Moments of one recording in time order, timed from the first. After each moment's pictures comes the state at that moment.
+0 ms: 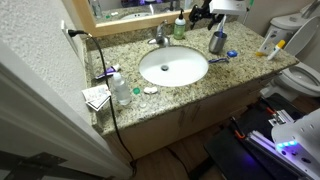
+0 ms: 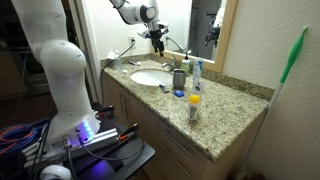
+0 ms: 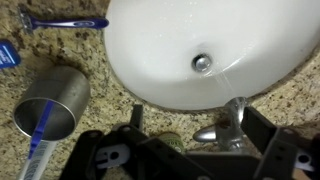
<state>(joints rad) 0.03 -0.03 0.12 -2.25 -0.05 2.50 0.54</state>
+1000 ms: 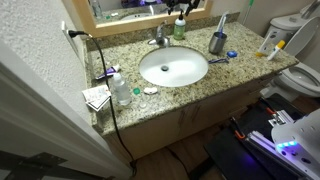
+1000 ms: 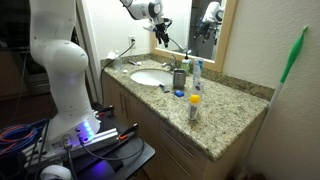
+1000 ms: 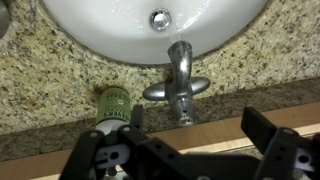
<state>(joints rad) 0.12 0.22 0.09 -1.85 -0.08 2.44 0.53</state>
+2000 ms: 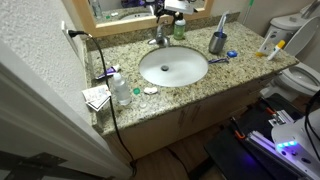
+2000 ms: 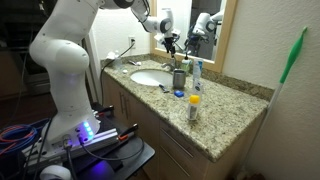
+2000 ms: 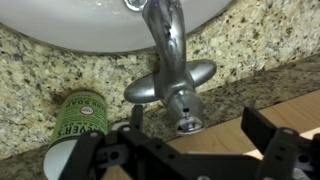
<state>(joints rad) 0.16 0.62 0.03 -1.46 0.03 2.43 0.56</state>
